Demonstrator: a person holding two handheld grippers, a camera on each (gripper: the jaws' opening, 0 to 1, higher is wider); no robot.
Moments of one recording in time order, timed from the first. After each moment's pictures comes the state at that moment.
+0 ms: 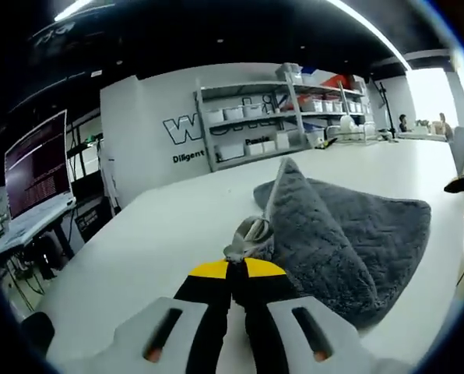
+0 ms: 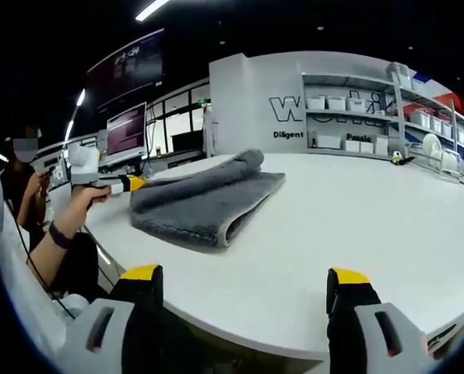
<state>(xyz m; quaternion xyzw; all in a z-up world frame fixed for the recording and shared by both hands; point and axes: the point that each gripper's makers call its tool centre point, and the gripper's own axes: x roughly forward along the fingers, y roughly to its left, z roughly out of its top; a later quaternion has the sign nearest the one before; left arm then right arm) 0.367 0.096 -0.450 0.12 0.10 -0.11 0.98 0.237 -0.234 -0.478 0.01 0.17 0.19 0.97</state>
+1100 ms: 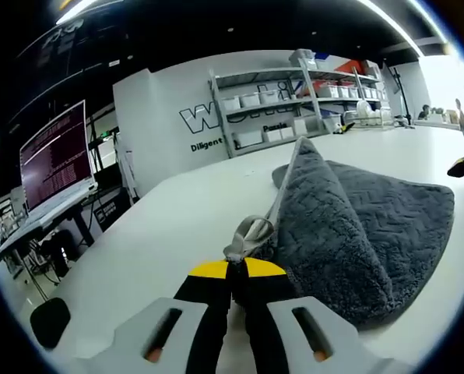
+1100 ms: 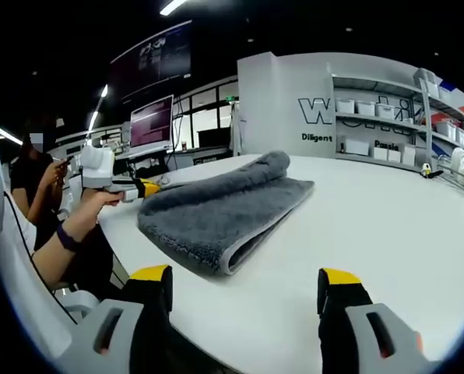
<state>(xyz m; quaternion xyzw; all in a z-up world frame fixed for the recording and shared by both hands) 0.362 0.138 -0.468 0.14 0.13 -0.06 0.98 0.261 -0.174 -0.474 -0.02 0.16 0.27 0.95</state>
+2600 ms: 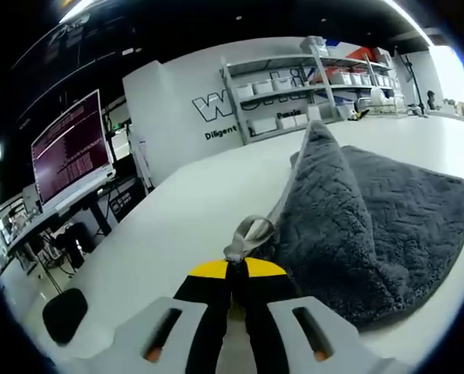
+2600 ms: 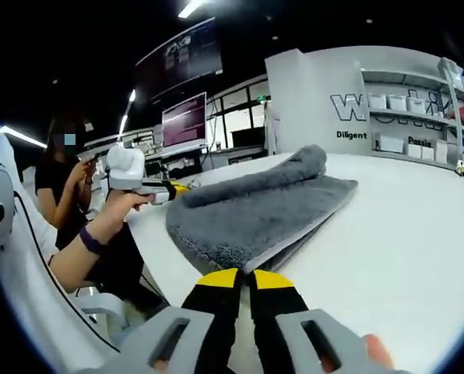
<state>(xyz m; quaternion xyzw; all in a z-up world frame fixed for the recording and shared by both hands) 0.358 0.175 -0.478 0.15 0.16 -0.01 0.98 0.255 -0.114 -0.482 0.01 0.17 0.36 0.92</state>
